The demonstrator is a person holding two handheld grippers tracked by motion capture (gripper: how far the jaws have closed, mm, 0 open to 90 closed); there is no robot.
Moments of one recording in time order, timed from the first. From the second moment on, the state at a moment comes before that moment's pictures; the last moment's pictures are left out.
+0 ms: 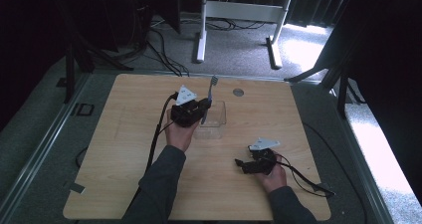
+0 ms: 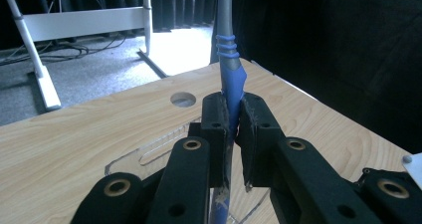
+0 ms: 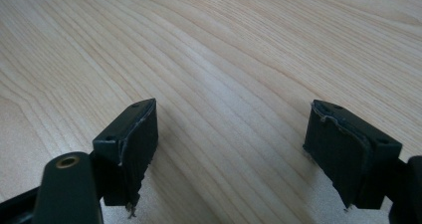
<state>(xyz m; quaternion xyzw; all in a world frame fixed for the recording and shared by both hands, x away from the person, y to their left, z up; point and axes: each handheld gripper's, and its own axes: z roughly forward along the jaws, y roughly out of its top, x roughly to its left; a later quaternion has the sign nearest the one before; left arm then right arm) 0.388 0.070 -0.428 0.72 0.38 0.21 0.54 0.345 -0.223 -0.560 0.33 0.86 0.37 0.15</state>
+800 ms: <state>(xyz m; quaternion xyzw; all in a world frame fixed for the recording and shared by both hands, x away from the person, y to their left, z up) 0.399 0.072 -0.441 0.73 0.38 0.21 0.53 0.345 -0.223 -0.560 0.33 0.86 0.37 0.15</state>
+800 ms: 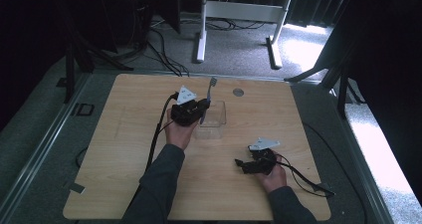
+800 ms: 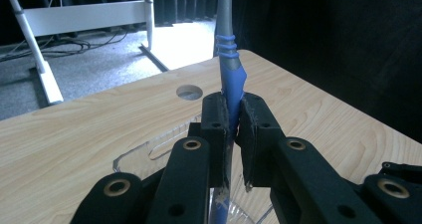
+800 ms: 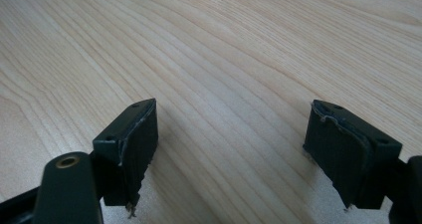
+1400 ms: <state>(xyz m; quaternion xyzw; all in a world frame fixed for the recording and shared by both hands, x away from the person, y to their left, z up) 0.409 0.073 -0.457 0.75 0.39 0.20 0.49 0.345 -0.223 -0.560 0.33 0.86 0.37 0.15</state>
